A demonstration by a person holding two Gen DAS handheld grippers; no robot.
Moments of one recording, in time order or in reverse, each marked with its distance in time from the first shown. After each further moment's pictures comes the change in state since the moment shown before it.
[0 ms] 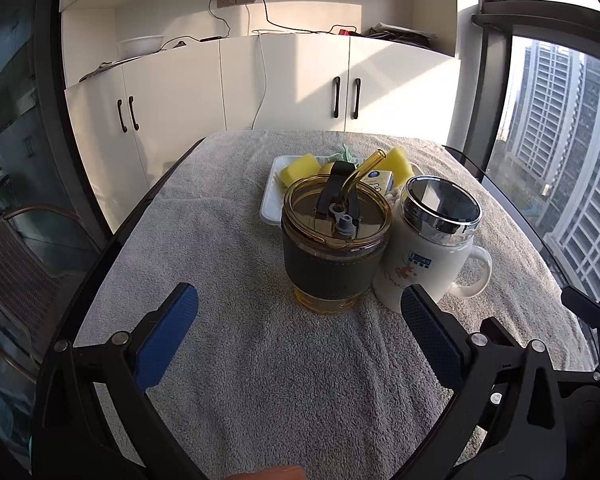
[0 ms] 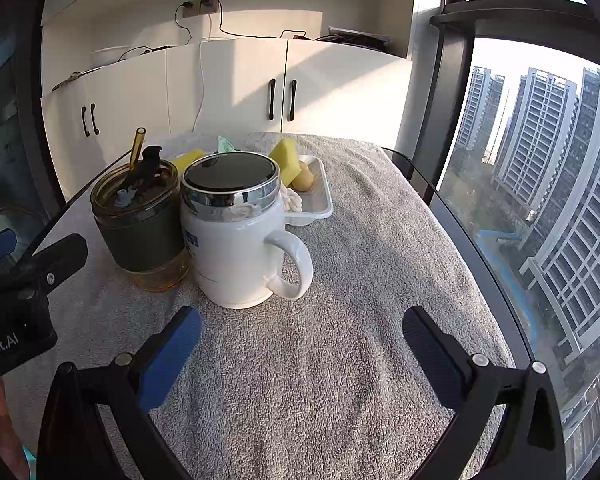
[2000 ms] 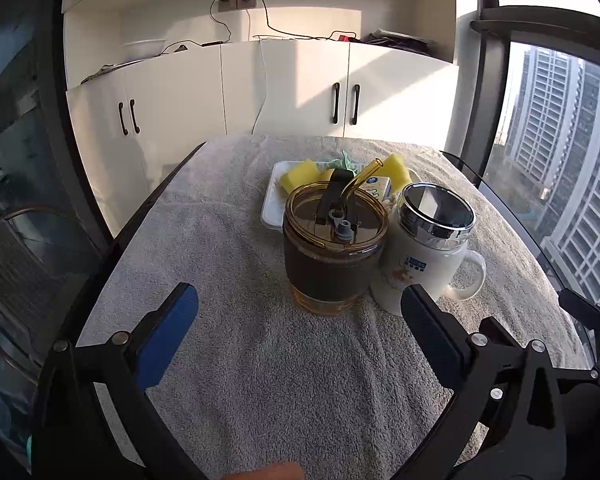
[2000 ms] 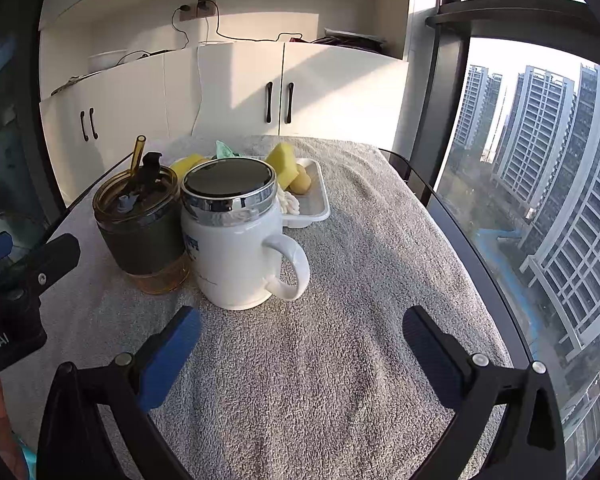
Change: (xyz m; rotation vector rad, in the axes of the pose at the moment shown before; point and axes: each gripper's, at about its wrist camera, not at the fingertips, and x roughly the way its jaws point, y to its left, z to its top) left arm -0.010 0.002 0.001 -0.002 -0.016 -0.005; right arm -0.003 -0.004 0.001 0.003 -0.005 0.002
